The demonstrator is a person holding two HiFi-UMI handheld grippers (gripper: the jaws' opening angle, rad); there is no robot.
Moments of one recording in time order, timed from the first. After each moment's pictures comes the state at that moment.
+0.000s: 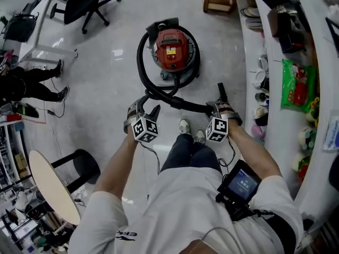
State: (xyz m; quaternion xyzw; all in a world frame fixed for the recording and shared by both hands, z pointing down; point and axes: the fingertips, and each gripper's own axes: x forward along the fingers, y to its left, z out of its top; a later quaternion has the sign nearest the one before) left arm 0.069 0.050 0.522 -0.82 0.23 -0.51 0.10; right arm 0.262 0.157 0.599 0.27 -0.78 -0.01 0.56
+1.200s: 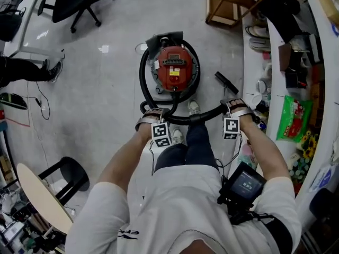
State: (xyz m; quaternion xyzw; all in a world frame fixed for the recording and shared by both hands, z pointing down) left arm 0.115 -0.023 0.638 -0.81 -0.03 -0.57 0.14; right arm 0.350 -0.012 0.610 0.15 -0.69 -0.13 0.69
